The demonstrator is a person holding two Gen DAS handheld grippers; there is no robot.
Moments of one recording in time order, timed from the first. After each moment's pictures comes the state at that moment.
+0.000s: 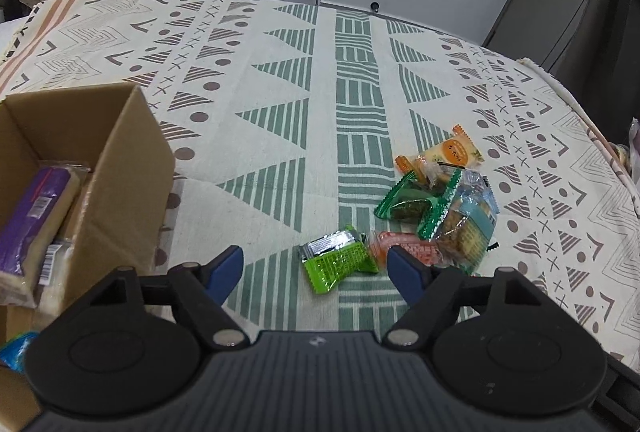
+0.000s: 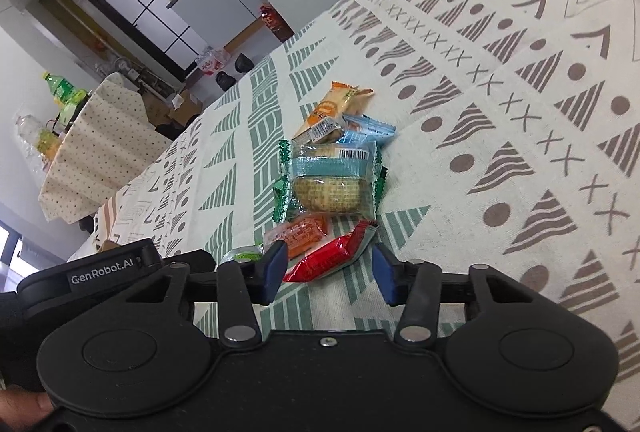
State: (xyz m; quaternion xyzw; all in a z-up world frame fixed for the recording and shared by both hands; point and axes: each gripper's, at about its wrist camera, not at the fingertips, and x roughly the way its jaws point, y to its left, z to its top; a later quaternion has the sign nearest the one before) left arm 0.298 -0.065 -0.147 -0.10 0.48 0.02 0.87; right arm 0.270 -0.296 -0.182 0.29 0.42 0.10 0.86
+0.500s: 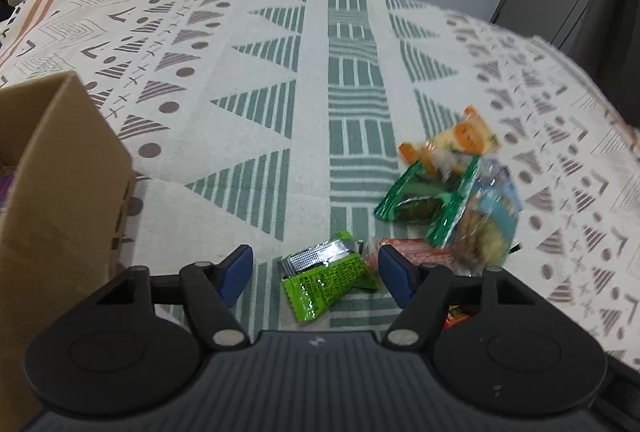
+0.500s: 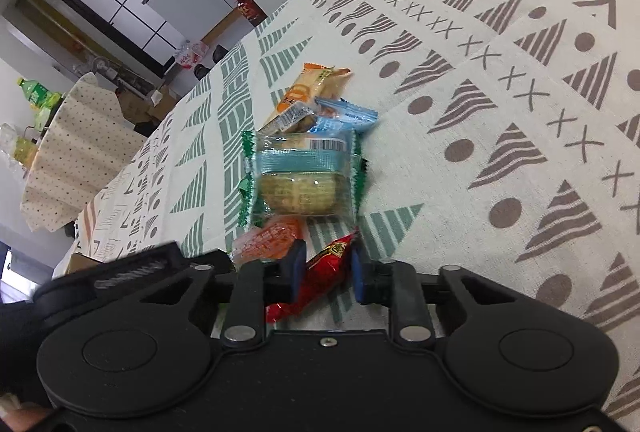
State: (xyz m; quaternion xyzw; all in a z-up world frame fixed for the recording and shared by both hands) left arm 0.327 -0.082 -0.183 -0.08 0.51 0.03 0.86; right arm 0.290 -0.295 -0.205 0.30 0.44 0.07 0.84
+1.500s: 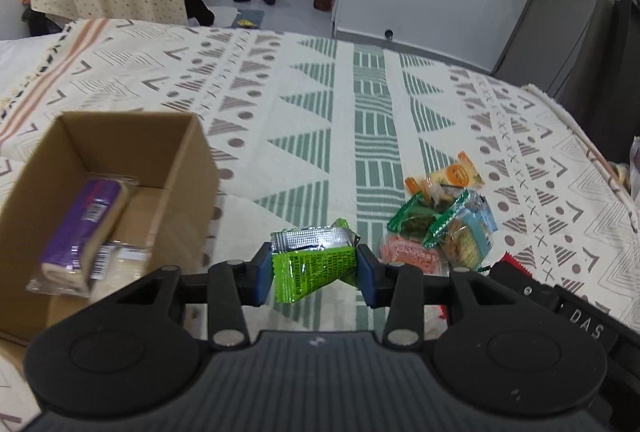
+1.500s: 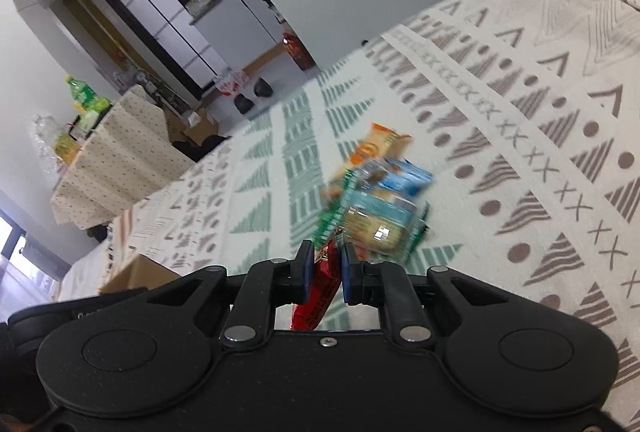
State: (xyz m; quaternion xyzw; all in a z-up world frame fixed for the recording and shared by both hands) left arm 0.263 -0.052 -0.107 -0.10 0.45 0.06 0.89; right arm 0.261 -0.284 -0.138 0.27 0.37 0.11 0.88
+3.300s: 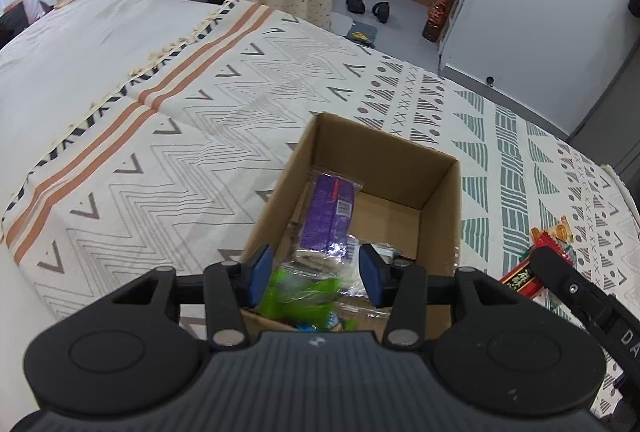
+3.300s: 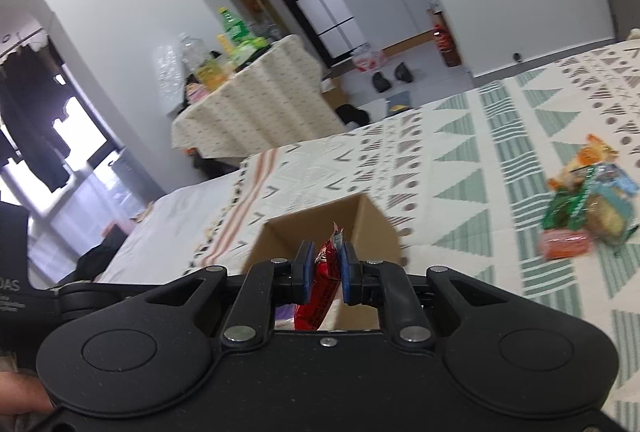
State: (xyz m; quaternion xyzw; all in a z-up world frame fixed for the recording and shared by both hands) left arm 0.173 0.112 -0.061 -0.17 0.44 0.18 0.86; right arm 0.210 -0.137 -0.073 0.20 0.32 0.30 0.88
